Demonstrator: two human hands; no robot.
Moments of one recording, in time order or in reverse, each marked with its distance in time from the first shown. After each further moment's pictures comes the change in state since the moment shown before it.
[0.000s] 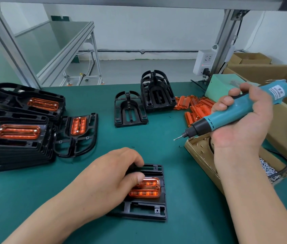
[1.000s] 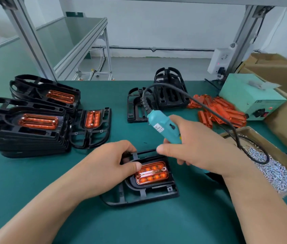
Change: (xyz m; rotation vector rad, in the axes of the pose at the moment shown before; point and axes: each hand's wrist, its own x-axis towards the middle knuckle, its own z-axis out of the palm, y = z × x) left_hand 0.001 -0.035 -0.004 -0.164 -0.042 -0.266; right_hand -0.043 0.029 0.015 -1.722 -1.074 0.216
